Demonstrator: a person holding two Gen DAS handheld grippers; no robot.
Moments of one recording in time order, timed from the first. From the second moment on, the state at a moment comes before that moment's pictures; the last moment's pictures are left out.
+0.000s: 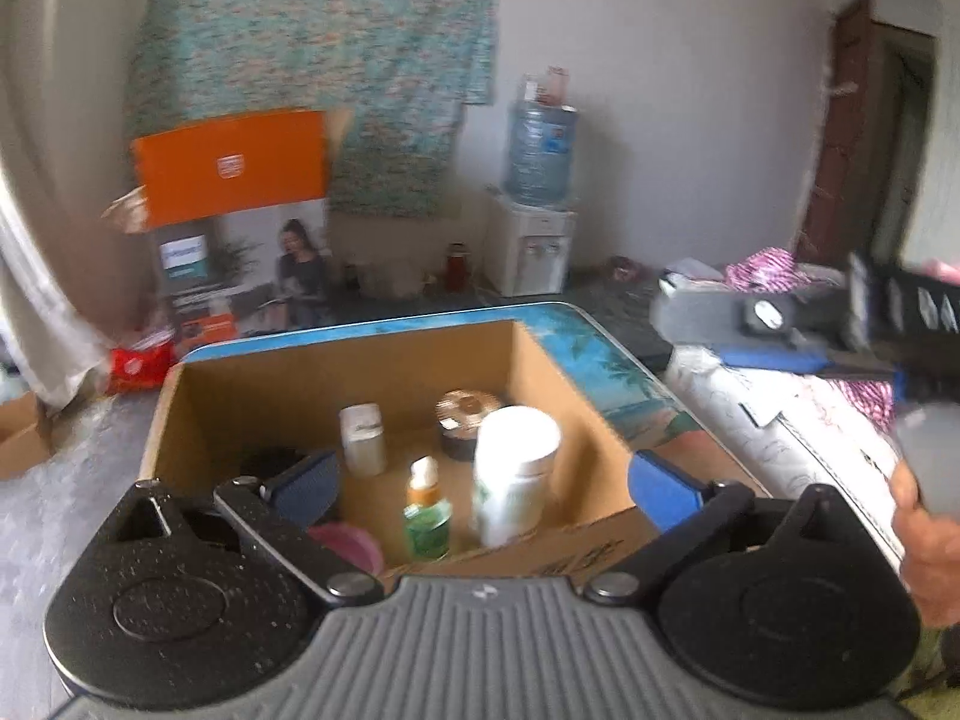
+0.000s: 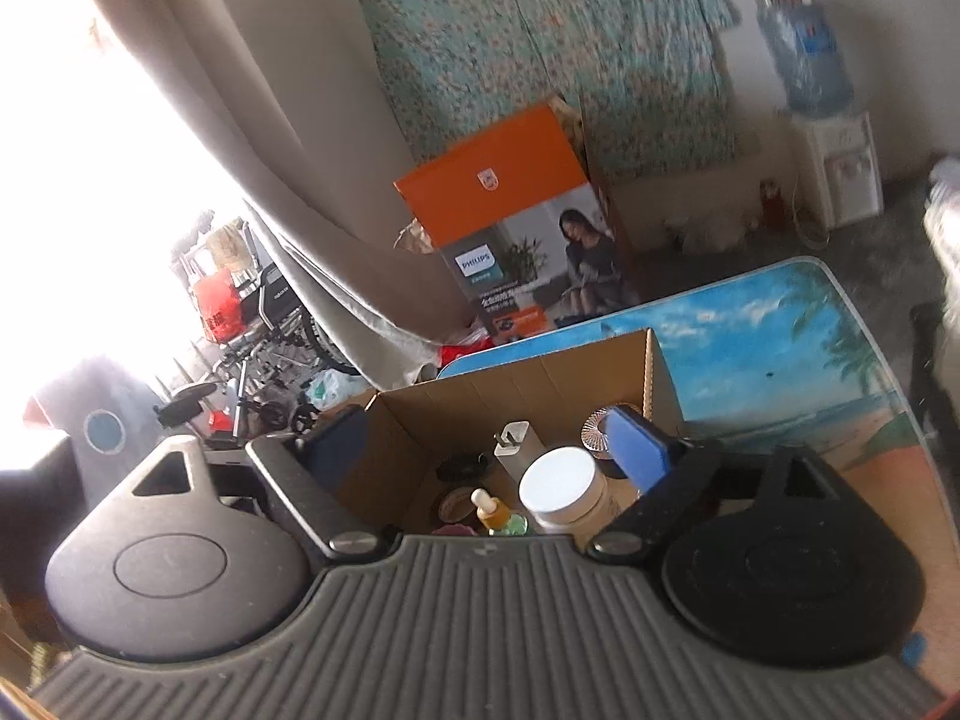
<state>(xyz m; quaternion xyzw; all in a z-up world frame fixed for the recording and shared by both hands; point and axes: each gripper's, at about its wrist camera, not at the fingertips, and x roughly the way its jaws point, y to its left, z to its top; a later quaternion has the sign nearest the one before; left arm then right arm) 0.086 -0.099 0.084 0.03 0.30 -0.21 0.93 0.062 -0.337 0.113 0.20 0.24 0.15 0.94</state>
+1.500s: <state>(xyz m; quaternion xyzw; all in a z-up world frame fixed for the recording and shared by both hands) 0.091 -0.063 0.040 0.07 0.37 -0.02 0.93 0.068 -0.230 0.043 0.00 0.36 -0.02 0.93</state>
